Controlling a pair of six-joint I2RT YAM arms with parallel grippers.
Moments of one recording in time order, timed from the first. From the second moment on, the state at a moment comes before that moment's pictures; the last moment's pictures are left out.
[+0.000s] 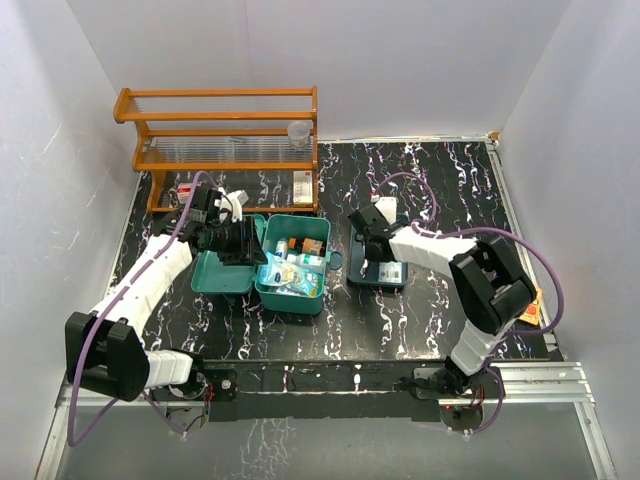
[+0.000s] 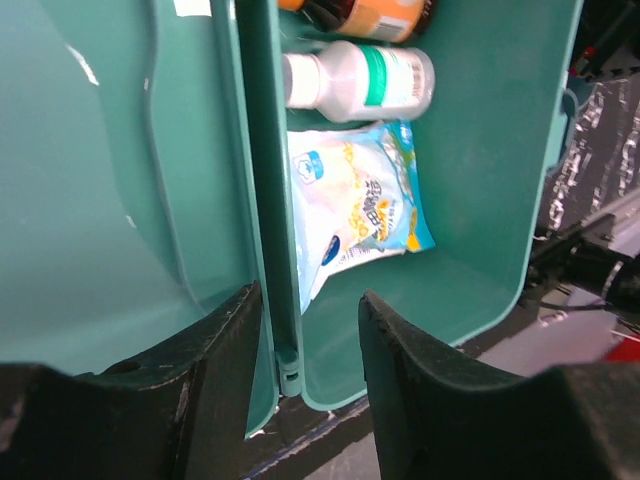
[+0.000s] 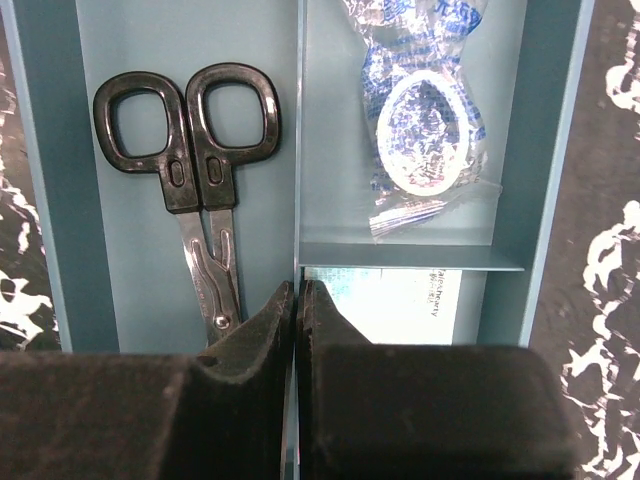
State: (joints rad) left arm -0.26 1.29 1.02 -0.75 0.42 -0.30; right arm 0.58 1.74 1.04 -0.40 0.45 0.56
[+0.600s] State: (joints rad) left arm -0.26 1.04 1.00 -0.75 0.31 -0.39; right arm 0.51 1.47 0.94 -0.48 0.43 0.52
